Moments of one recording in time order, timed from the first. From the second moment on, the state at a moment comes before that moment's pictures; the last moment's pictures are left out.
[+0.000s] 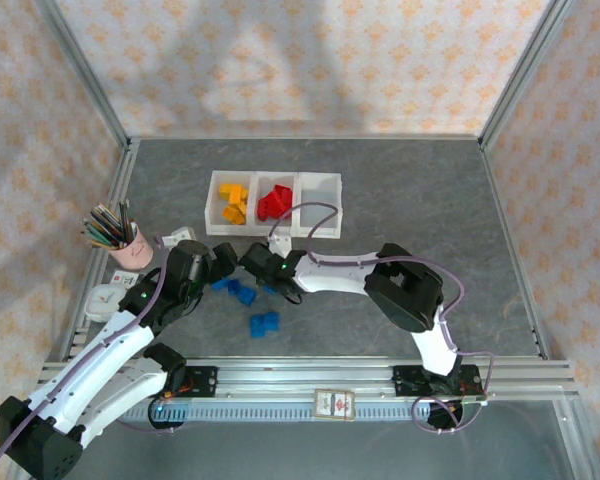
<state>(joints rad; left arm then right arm) -0.46 0.76 0.61 -0.60 -0.31 -0.83 1.08 2.03 1.36 -0.45 0.38 0.95</state>
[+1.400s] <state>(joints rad) -0.46 0.85 0.68 -0.51 -0.26 -0.79 0.87 1.77 1.31 -0.50 0.44 0.79</state>
